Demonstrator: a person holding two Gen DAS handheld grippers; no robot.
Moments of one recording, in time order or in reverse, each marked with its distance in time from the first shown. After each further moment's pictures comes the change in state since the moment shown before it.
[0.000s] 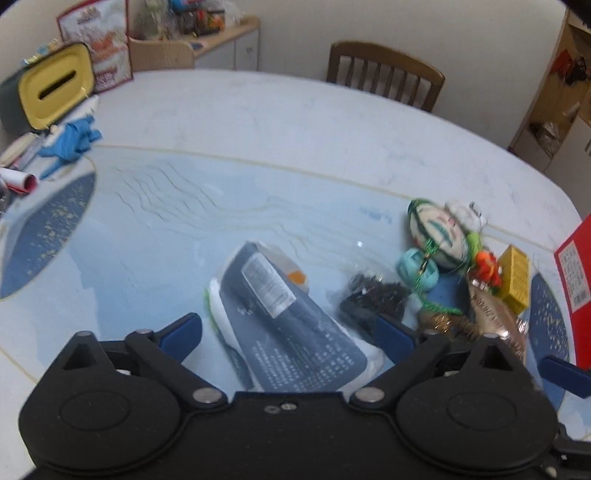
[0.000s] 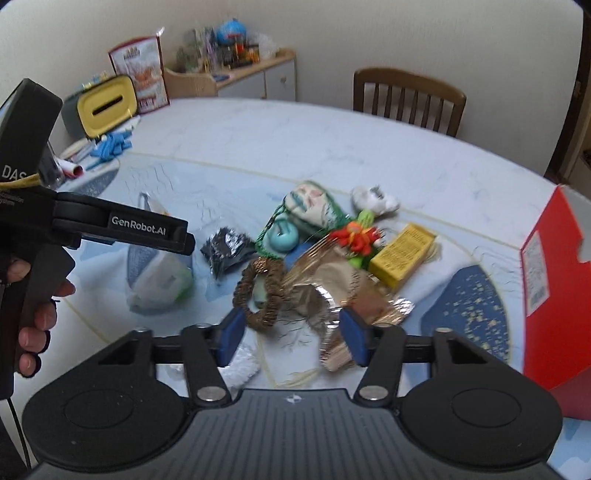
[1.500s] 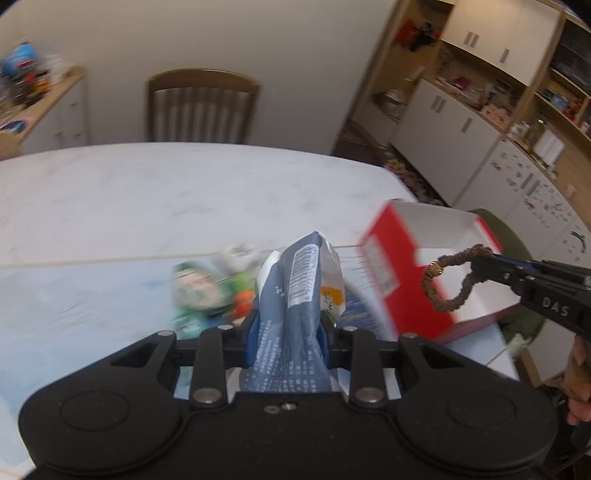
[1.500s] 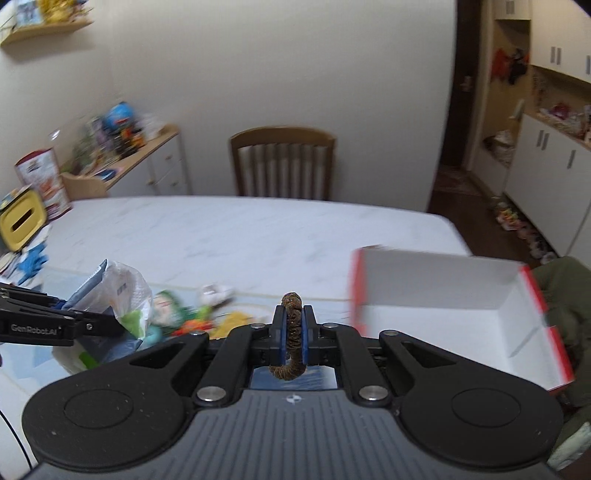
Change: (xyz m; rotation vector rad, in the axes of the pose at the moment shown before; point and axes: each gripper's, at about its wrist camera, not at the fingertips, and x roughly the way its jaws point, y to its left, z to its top) left arm -0.101 -0.134 0.051 0.297 -0.030 -0.450; right arm -0.138 -0.137 0.040 0.222 -0.169 -0.260
